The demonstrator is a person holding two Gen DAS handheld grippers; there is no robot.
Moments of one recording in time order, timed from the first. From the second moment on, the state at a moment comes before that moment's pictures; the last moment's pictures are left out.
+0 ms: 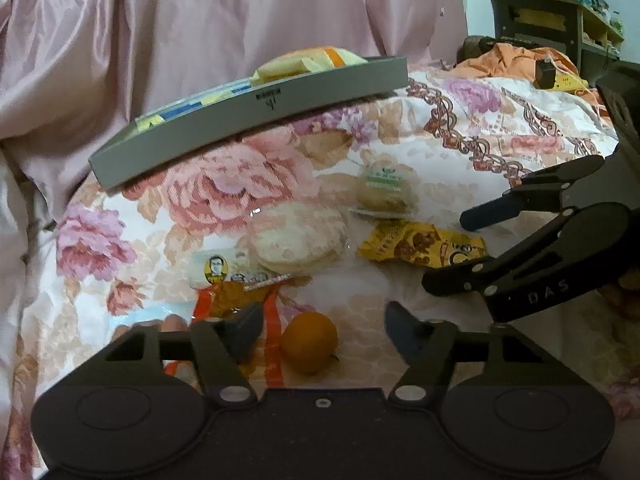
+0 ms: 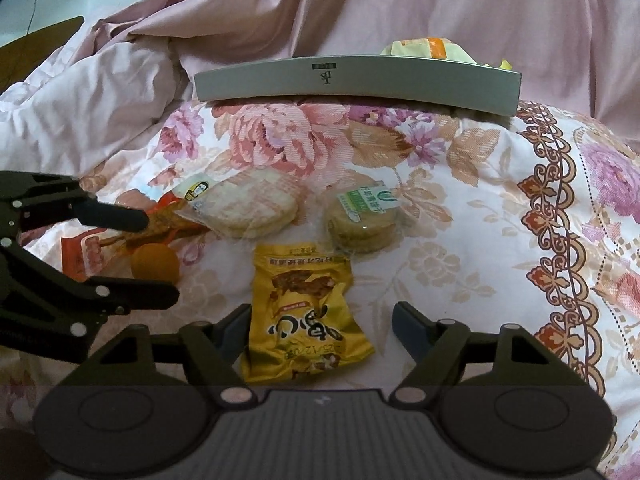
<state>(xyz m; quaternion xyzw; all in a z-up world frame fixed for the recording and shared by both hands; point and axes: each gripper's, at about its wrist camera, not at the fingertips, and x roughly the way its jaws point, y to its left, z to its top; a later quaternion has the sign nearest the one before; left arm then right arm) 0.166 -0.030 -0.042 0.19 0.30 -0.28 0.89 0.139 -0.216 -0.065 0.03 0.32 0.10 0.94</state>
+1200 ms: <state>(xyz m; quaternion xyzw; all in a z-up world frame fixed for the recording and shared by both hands) 0.173 -0.017 -0.058 0.01 0.37 -0.18 0.91 0.129 -0.197 -0.069 0.01 0.32 0.12 0.94</state>
